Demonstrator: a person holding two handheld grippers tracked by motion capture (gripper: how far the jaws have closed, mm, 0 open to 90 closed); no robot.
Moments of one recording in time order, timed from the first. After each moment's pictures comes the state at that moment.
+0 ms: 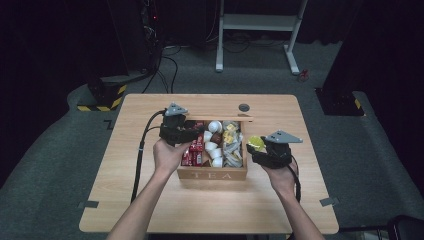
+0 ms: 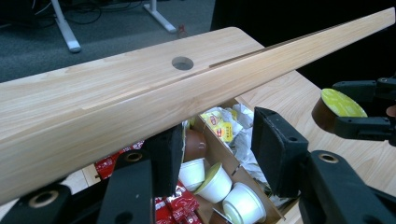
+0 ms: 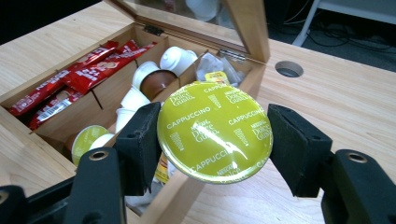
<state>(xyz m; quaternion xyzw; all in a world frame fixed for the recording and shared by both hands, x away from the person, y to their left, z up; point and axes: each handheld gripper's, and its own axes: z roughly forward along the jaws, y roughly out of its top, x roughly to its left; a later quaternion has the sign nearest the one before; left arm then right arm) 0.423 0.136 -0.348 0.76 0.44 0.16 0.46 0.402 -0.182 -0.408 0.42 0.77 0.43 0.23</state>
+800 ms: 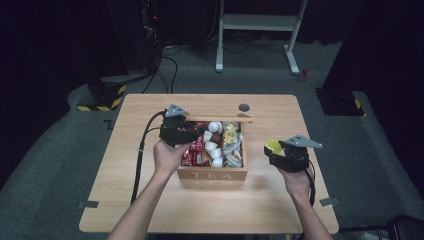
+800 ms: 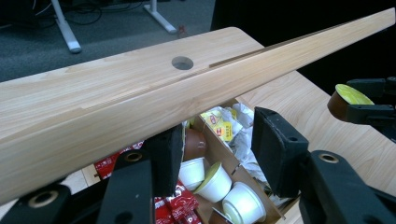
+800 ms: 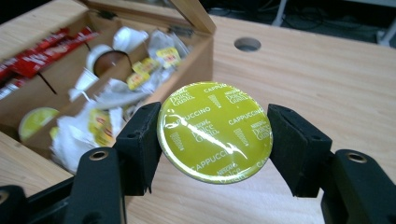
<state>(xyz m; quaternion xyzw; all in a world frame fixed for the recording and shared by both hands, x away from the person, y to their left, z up) 0.420 0.135 -0.350 0.76 0.44 0.17 0.46 0.399 -0.230 -0.425 0.47 0.75 0.41 0.23</state>
